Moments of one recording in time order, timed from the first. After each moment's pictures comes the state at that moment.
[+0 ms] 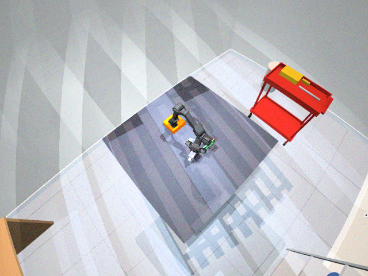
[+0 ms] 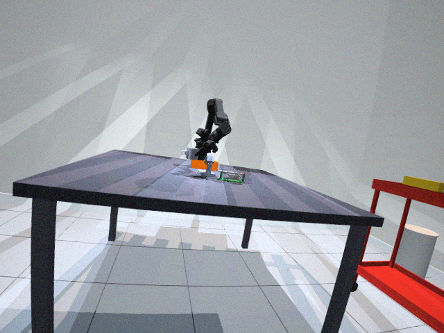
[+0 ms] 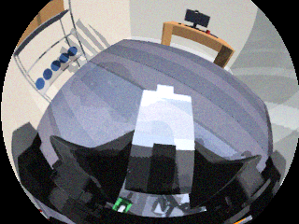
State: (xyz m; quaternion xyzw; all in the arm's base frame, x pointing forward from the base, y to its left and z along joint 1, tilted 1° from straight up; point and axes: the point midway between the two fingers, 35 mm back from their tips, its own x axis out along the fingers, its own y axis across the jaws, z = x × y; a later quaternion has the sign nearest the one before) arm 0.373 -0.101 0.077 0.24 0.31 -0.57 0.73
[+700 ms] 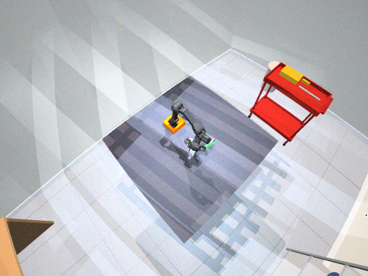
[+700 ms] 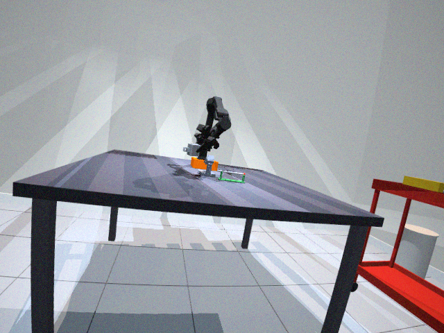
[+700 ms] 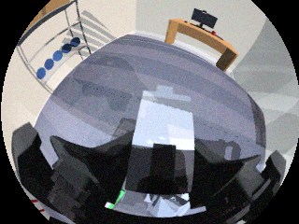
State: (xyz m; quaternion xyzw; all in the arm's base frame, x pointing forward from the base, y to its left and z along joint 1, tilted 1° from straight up) arm 0.364 -0.097 0.098 0.22 0.35 -0.55 0.73
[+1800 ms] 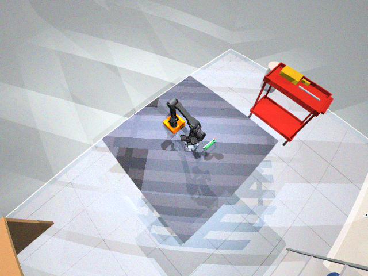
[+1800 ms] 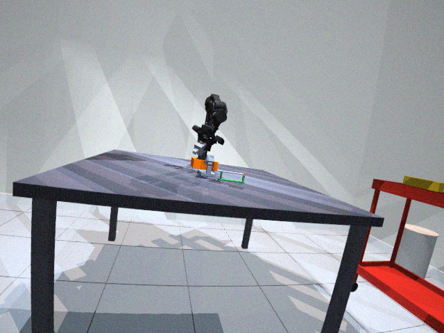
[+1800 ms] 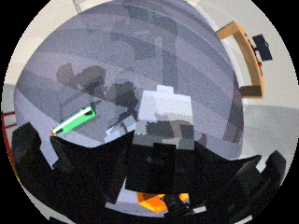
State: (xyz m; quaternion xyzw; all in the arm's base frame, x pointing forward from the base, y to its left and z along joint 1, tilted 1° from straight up) arm 0.298 -0.065 0.117 0.10 0.61 -0.33 0.72
